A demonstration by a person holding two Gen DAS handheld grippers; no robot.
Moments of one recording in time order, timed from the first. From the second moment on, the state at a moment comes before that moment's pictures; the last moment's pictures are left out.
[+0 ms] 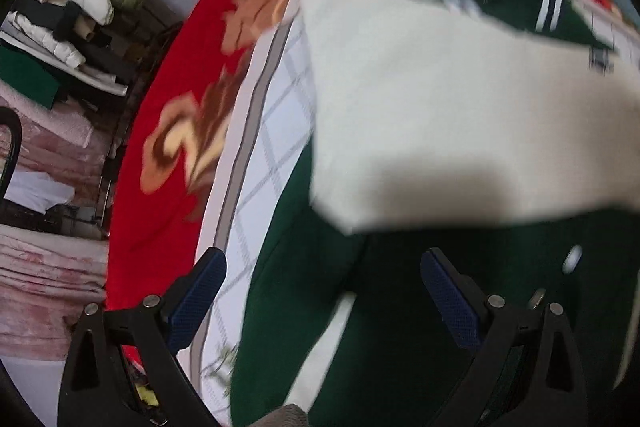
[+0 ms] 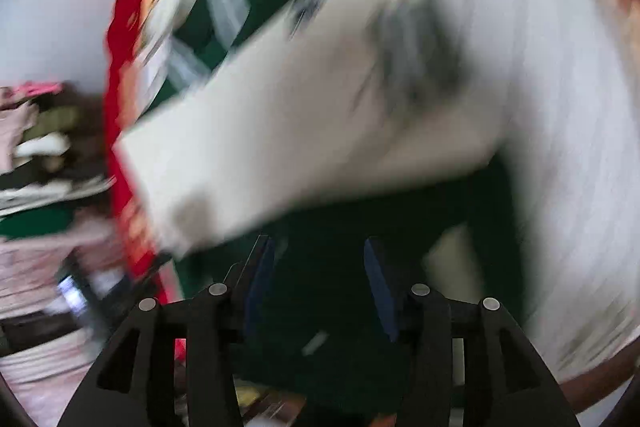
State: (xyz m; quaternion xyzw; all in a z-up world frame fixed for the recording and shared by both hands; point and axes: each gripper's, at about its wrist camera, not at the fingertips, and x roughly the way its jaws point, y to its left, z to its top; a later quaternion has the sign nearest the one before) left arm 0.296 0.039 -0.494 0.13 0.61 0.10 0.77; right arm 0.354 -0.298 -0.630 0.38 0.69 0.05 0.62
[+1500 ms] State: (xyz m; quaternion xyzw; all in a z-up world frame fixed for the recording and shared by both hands) left arm 0.271 0.061 -0.521 0.13 0.62 0.12 0.77; right arm 0.405 -0.182 -0.720 0.22 0.76 0.06 0.61
